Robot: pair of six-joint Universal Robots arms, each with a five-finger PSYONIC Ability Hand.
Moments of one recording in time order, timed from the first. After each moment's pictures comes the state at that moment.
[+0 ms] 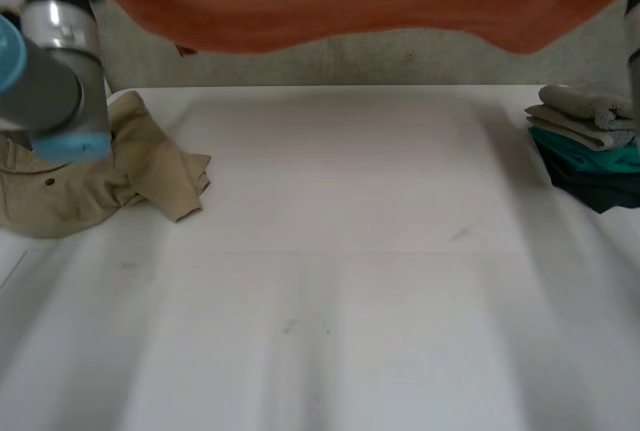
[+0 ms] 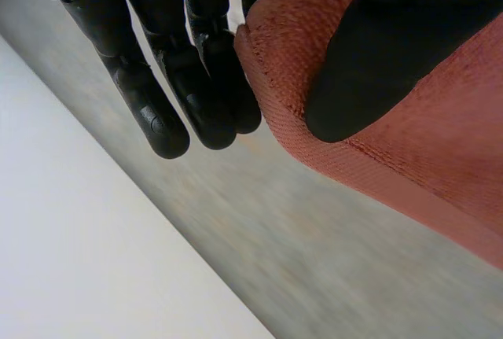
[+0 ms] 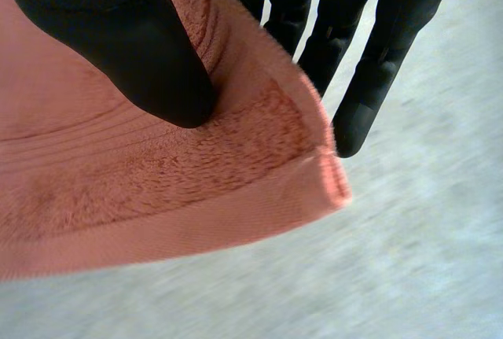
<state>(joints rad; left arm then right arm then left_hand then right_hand) 4.47 -2.17 -1.01 3.82 -1.66 3.73 1.69 -1.06 1.07 -0.61 1.41 2.47 1.16 1.20 1.20 1.20 0.98 1.13 1.18 1.19 1.20 1.01</state>
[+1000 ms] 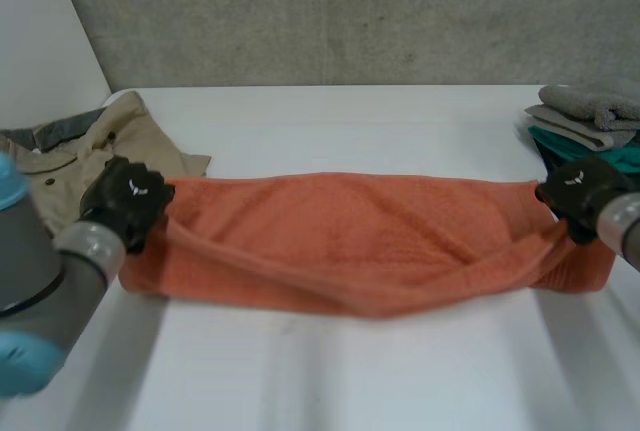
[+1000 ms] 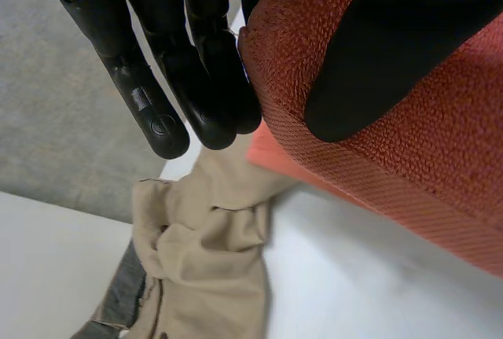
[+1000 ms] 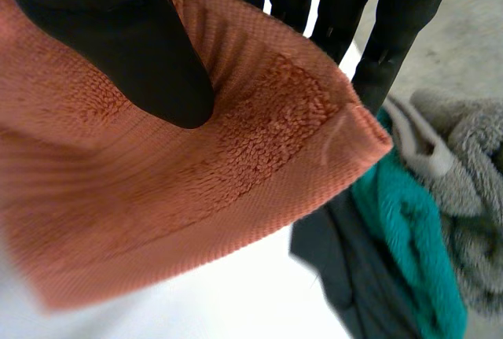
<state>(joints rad) 4.45 -1.85 -1.76 3.37 -1.56 3.99 1.63 -1.14 1.51 0.07 1.38 2.24 1.16 1.20 1.20 1.20 0.98 1.13 1.18 1.19 1.20 1.01</state>
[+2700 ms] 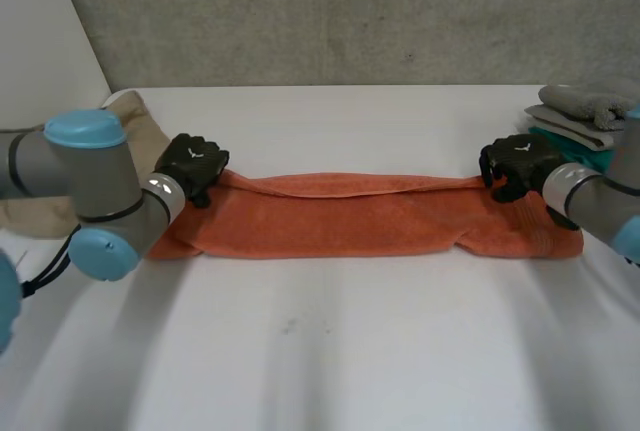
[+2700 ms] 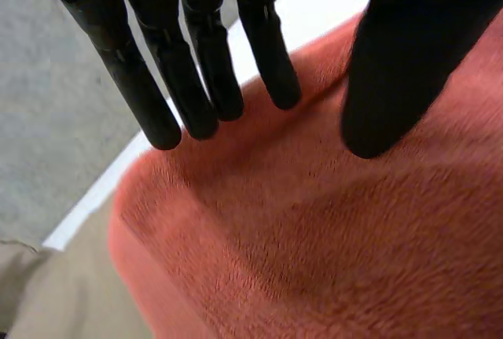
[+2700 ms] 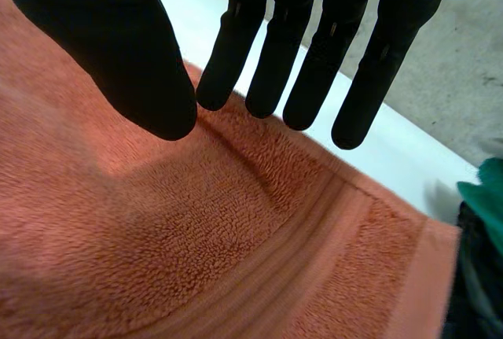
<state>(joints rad) 4.42 -2.42 -1.06 3.19 -1.41 3.73 1.66 -0.66 0.93 0.10 1.16 2.69 0.82 0.83 0.83 0.83 0.65 0.98 0.99 0.99 0.99 0.81</state>
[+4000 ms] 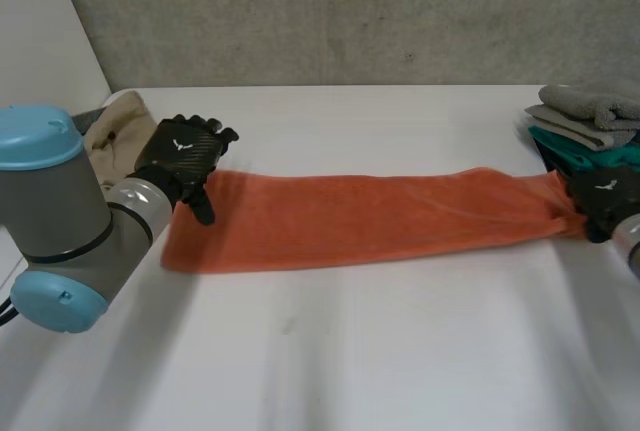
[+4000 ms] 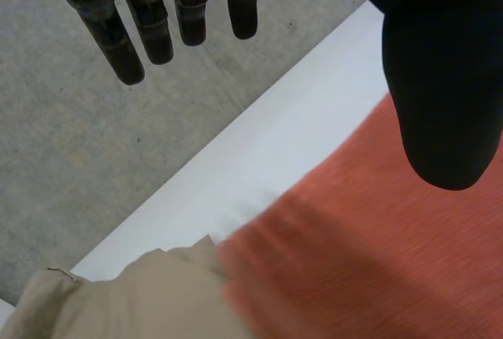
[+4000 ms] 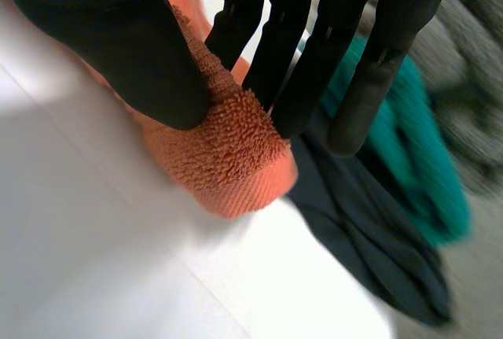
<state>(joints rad) 4.35 -1.98 -1.52 3.31 -1.47 3.56 1.47 -1.00 1.60 -0.30 1.35 2.40 0.21 0.21 0.22 0.21 0.05 1.13 1.18 1.19 1.20 0.99</state>
